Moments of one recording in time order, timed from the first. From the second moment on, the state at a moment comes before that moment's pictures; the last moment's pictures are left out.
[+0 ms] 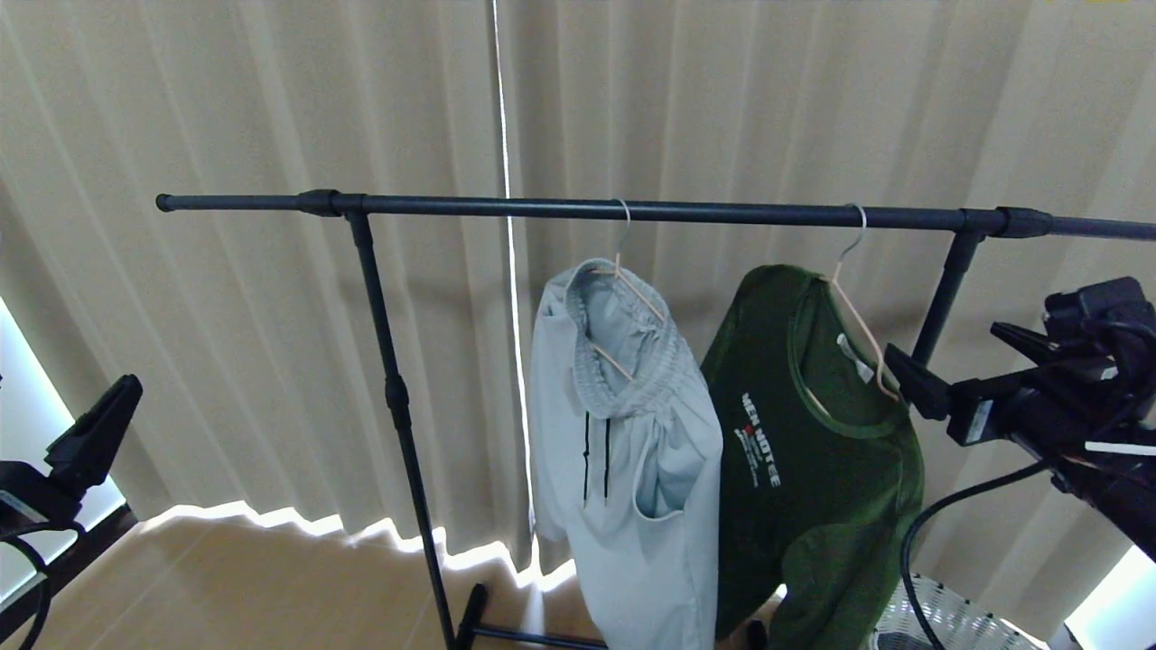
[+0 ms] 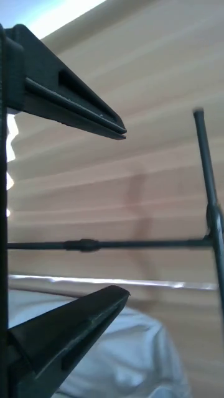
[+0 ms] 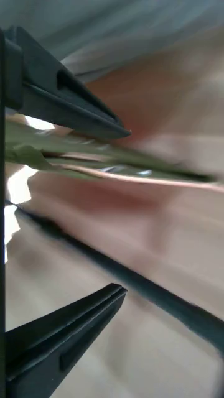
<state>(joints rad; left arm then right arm) 0.28 1.27 0.00 -1.48 -0.21 0.05 0.16 1.52 -0.31 -1.21 -0.09 -0.15</state>
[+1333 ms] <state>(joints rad) 0.17 0.53 0.00 -0.52 -0.22 0.02 0.15 1.33 -0.08 -1.47 -0.01 -0.30</state>
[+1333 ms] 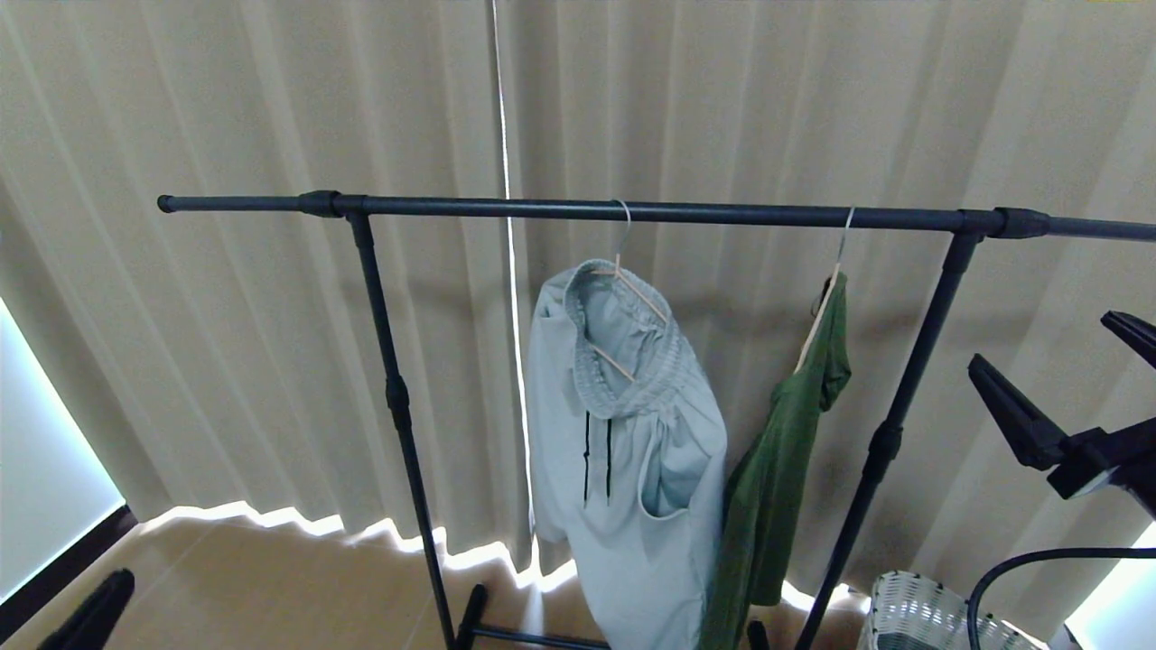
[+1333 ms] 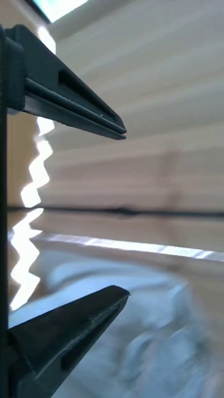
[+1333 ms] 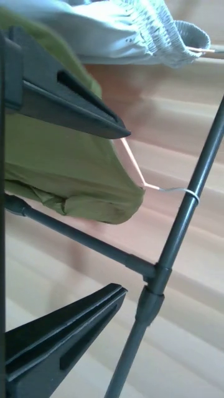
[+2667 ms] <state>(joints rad) 0.10 0.10 0.00 -0.06 -0.17 0.01 0.16 1.07 0.00 -1.10 -0.01 -0.46</state>
